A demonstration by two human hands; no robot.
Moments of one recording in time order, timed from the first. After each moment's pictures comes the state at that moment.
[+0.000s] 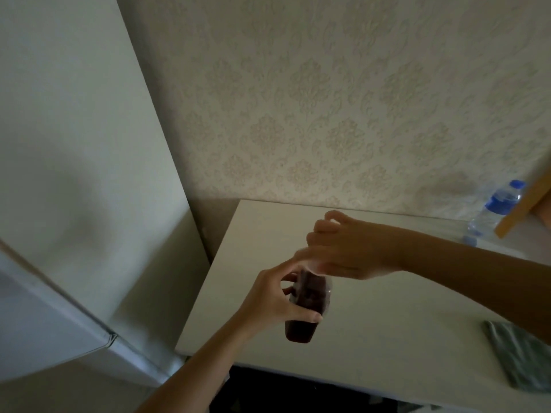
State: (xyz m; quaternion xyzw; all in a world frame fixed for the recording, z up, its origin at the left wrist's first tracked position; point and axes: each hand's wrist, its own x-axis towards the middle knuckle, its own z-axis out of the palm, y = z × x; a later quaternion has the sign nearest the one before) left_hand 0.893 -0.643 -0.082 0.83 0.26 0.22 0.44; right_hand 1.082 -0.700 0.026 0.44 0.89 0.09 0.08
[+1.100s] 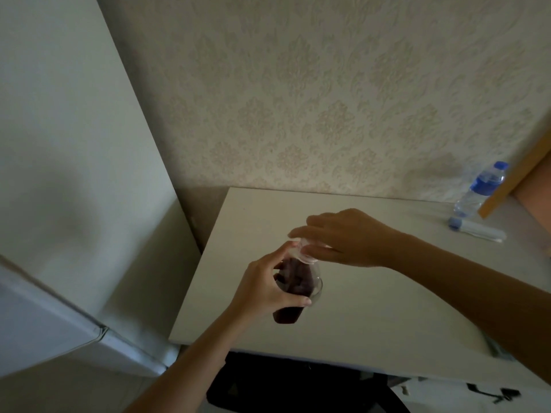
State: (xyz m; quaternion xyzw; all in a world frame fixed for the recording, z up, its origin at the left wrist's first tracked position) left_hand 0.890 -0.637 -0.101 0.85 0.26 0.24 0.38; right_hand 1.074 -0.705 0.006 0.57 0.82 0.02 -0.02
